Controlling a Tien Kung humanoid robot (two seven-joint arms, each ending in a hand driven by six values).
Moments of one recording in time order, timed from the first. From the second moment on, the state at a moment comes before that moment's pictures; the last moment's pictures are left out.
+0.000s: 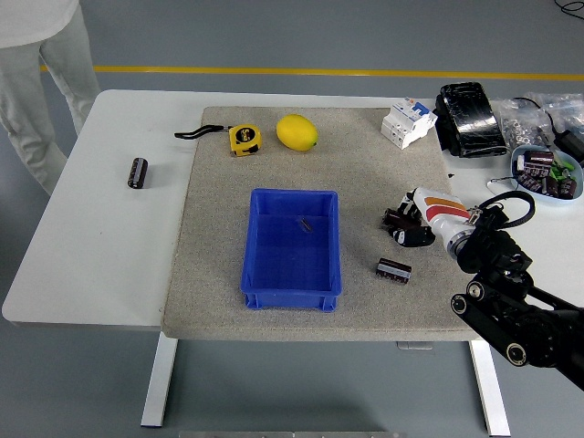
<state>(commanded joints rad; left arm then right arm) -0.14 0.09 -1.01 -0.19 1.43 0.05 0.17 0.56 -0.17 0.71 0.96 -1.90 -0.23 -0.28</state>
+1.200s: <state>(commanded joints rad) -0.14 0.09 -1.01 -0.18 1.43 0.05 0.17 0.58 -0.17 0.71 0.95 -1.91 -0.20 -0.28</state>
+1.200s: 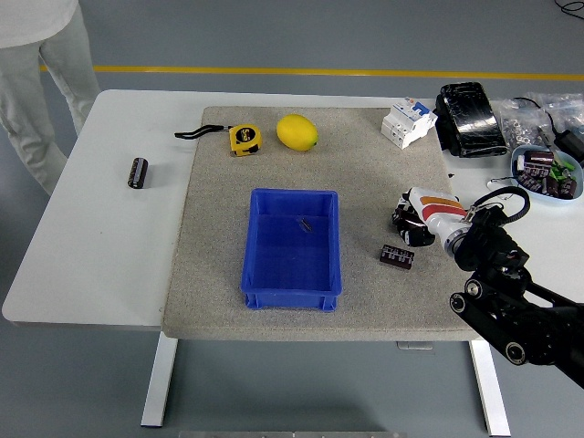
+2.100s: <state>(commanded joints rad) -0.14 0.10 -1.01 -0.19 1.44 0.05 0.17 0.59 -0.19 0.71 0.96 -1.92 -0.19 -0.28</state>
